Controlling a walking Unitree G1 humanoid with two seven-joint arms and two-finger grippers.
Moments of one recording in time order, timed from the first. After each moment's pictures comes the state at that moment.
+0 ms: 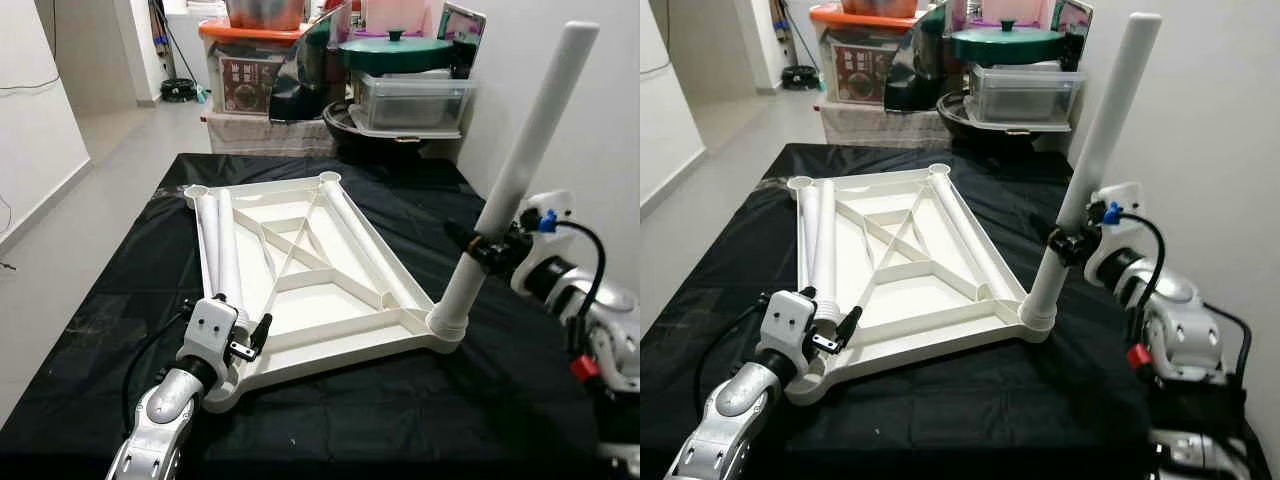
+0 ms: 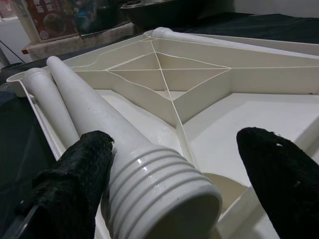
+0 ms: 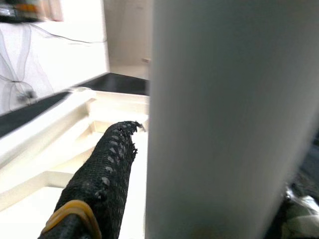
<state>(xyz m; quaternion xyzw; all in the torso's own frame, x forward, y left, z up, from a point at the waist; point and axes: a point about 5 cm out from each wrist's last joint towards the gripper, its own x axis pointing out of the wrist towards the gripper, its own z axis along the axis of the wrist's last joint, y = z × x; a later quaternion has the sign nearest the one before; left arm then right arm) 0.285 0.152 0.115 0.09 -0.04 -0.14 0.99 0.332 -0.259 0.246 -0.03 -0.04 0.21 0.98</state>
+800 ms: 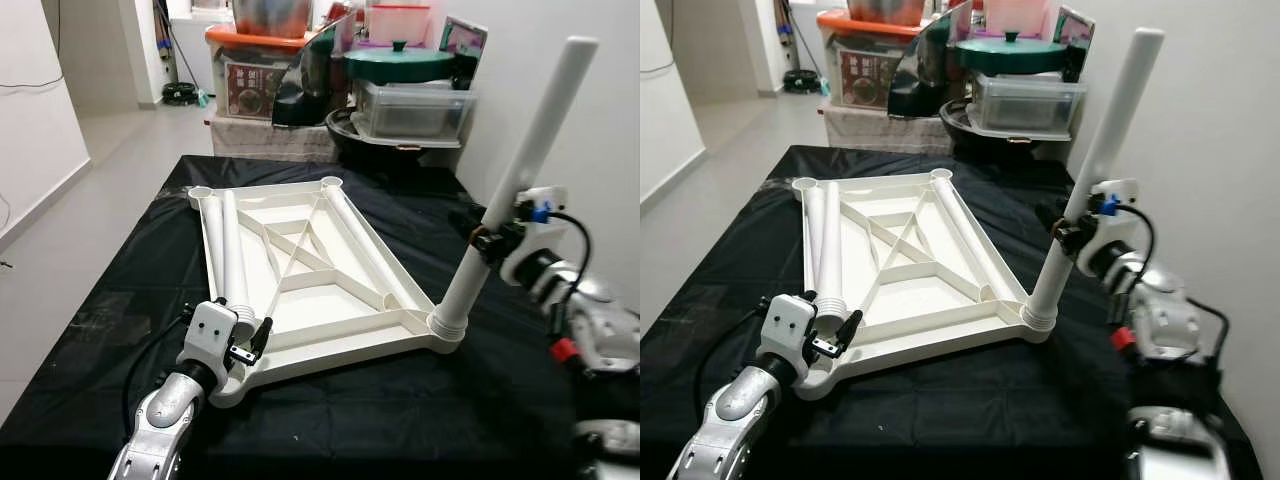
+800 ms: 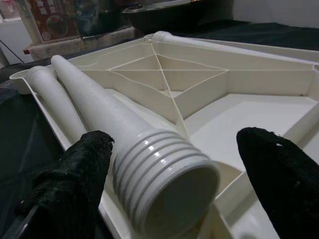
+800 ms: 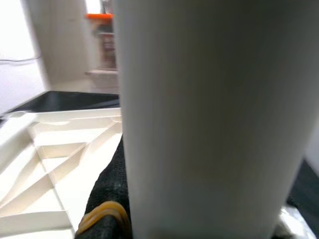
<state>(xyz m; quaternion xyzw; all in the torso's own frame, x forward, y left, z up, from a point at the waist) 0.283 0.151 0.112 0.08 -0.03 -0.14 0.99 0.344 -0.245 0.219 0.02 -0.03 0.03 1.00</state>
